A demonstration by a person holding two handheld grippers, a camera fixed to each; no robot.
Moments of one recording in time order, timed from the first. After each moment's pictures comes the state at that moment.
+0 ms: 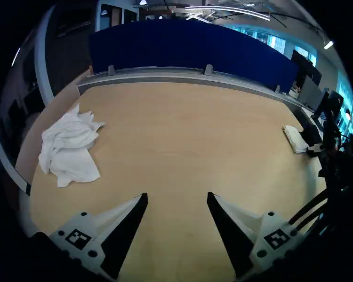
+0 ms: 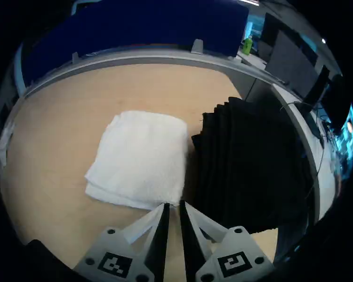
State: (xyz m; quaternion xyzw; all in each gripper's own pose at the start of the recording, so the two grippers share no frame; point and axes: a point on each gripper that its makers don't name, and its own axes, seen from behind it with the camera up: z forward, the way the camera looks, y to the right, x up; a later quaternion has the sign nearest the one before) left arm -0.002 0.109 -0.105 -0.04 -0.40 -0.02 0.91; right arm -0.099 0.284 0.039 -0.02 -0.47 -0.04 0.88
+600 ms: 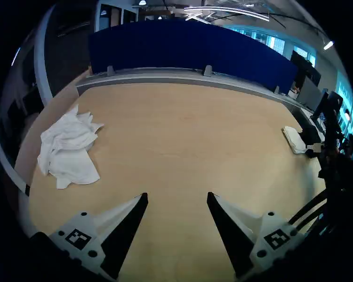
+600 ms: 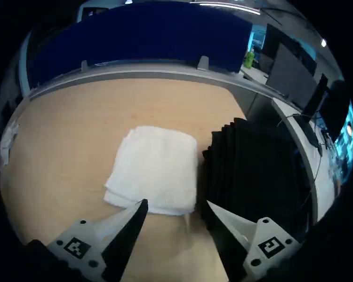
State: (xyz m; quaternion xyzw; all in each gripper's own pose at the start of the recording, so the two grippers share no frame) left arm 0.000 0.108 -0.102 -0.05 -0.40 -0.02 0.91; right arm -0.077 0.257 0.048 0.00 -0.42 -0.05 0.90
